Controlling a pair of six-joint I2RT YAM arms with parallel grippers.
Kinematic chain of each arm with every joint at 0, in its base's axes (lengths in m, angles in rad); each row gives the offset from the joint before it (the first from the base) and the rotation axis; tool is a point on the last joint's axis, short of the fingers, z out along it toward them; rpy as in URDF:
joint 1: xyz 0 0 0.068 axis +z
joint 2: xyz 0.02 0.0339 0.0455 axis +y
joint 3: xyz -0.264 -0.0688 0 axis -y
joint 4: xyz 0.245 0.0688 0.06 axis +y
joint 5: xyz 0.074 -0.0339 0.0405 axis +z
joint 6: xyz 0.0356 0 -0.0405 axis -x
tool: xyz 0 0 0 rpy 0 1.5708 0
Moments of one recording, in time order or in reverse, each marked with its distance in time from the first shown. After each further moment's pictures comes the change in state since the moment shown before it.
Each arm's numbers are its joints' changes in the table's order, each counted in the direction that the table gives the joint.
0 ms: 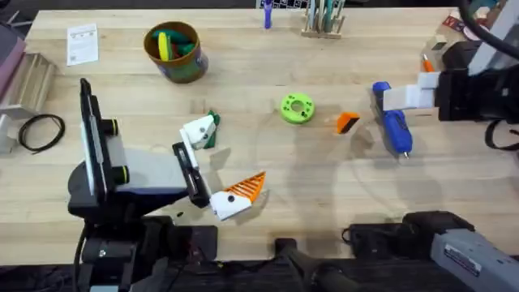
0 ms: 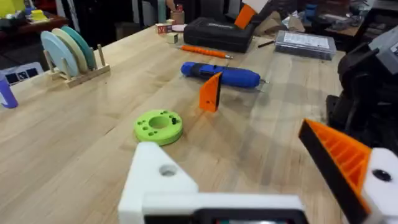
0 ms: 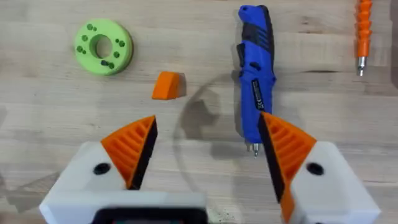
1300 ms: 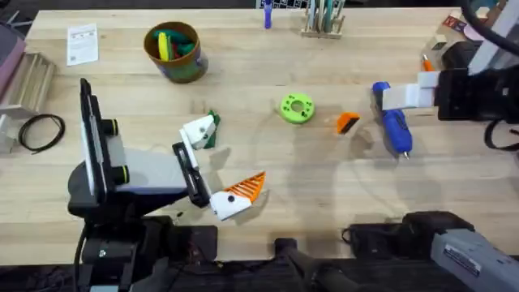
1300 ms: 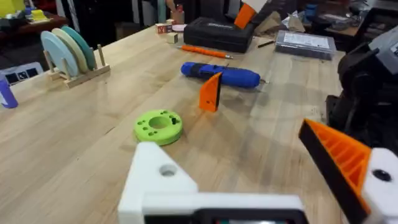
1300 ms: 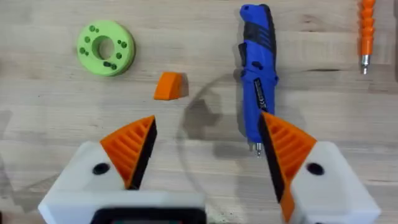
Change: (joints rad) left arm 0.000 0.000 0.000 0.000 0.000 0.000; right arm 0.000 0.000 0.000 0.001 0.007 -0.019
